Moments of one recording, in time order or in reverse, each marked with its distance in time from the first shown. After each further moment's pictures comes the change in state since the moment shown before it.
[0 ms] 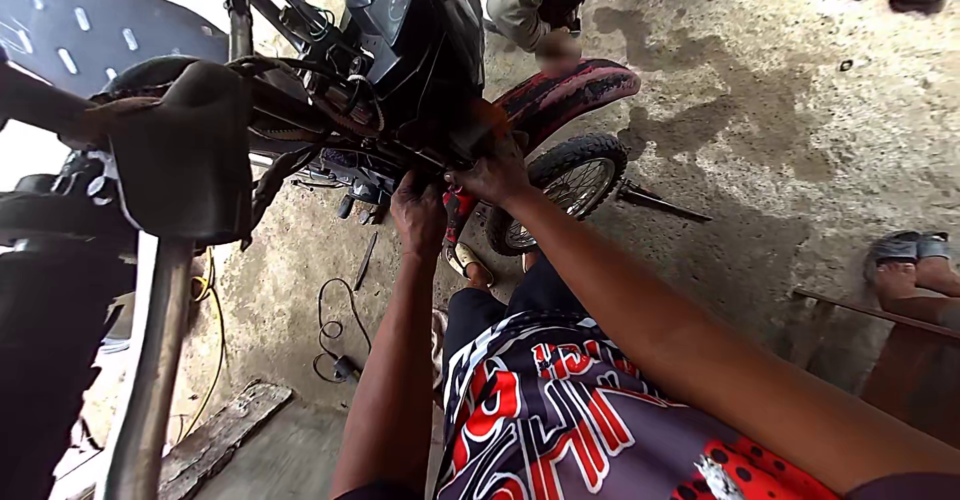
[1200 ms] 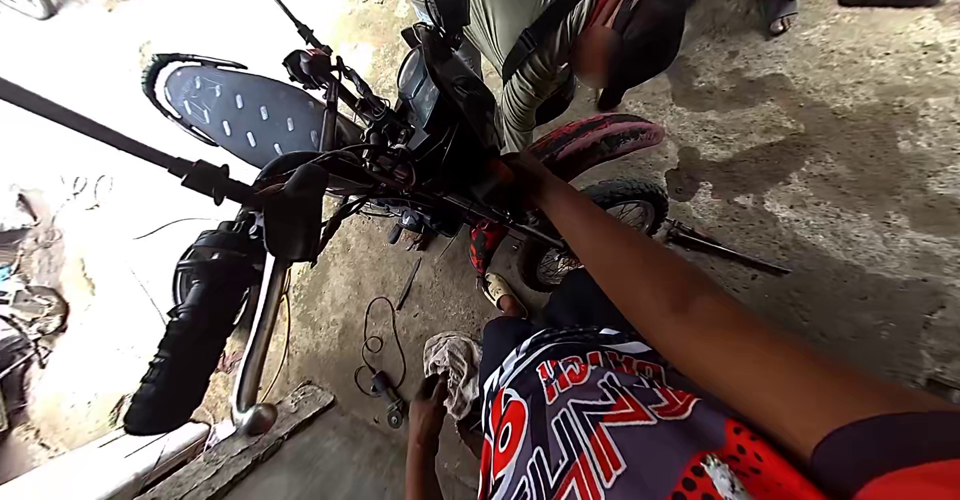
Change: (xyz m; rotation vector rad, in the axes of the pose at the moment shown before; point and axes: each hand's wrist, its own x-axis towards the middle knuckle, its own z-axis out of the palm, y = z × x) left_hand -0.248 -0.144 -0.125 0.258 0.049 -0.867; right_hand 0.071 0.034 -0.024 0.999 -0.451 0.610
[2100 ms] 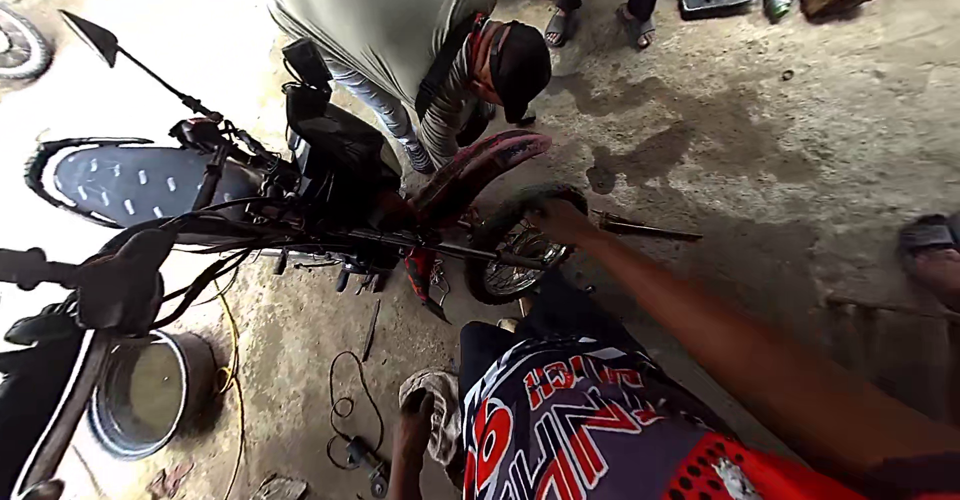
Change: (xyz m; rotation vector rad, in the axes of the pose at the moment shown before) left_hand 0.005 0.014 0.074 0.255 -0.114 0.158; right_hand -0.135 0.107 -0.212 -0.770 0.133 -0.202
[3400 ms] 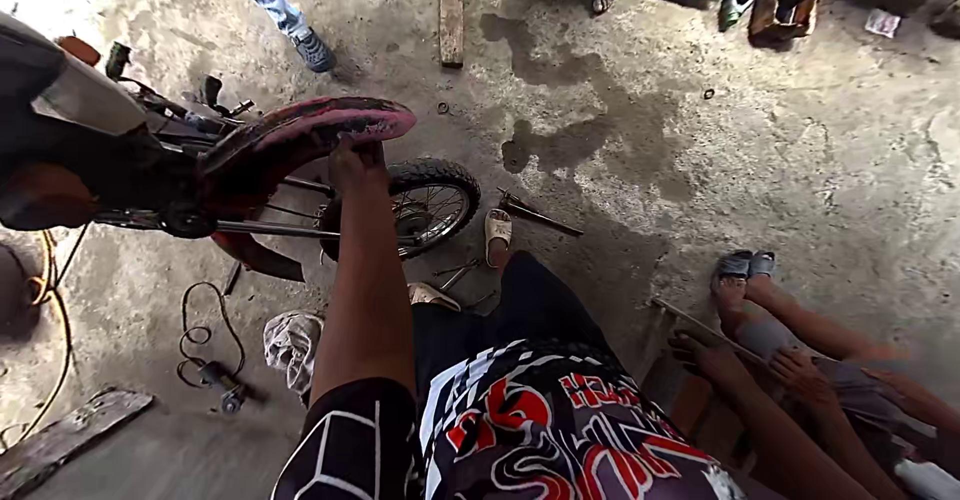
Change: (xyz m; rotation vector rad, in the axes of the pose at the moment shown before) left_hand 0.049 0.510 0.290 -1.458 0.213 0.191; right_hand -0.348 0.447 -0.258 0.391 0.182 1.142
